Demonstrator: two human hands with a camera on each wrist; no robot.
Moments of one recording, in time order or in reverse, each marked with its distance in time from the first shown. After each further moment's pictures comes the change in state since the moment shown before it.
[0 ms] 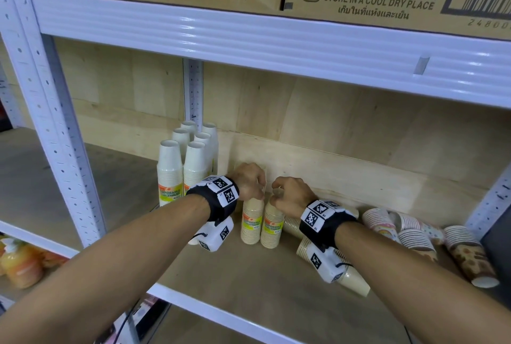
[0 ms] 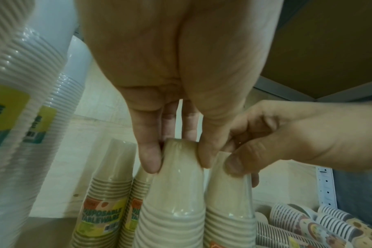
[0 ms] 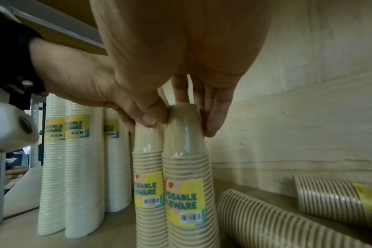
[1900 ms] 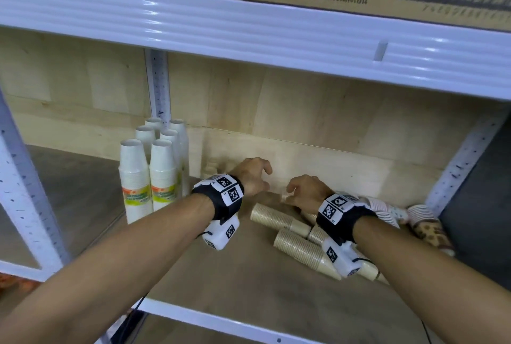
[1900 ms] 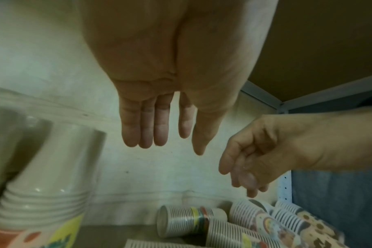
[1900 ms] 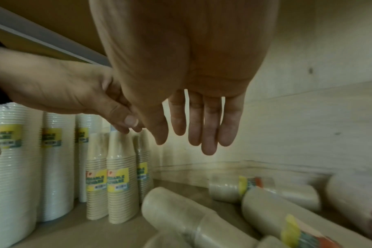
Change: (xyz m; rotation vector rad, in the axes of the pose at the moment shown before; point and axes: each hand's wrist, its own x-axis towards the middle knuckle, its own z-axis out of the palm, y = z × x) left_hand 0.031 0.046 0.032 -0.011 0.029 0.110; right_hand -0.015 0.084 -0.030 -0.084 -0.068 0.205
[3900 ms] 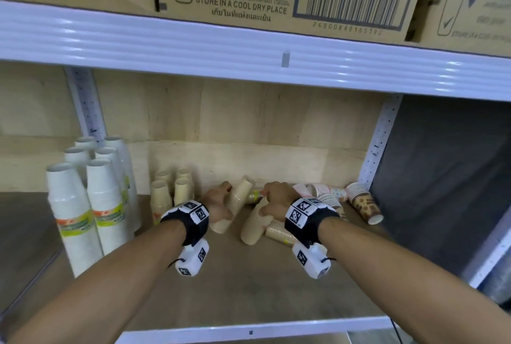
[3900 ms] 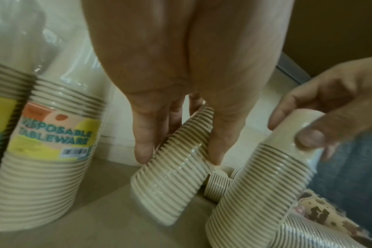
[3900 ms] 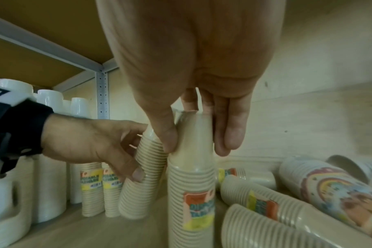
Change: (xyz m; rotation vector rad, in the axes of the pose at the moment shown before) left_hand 0.016 -0.014 0.067 -0.073 -0.178 0.052; right_hand -0.041 0.027 -0.001 -0.031 0.039 0.111
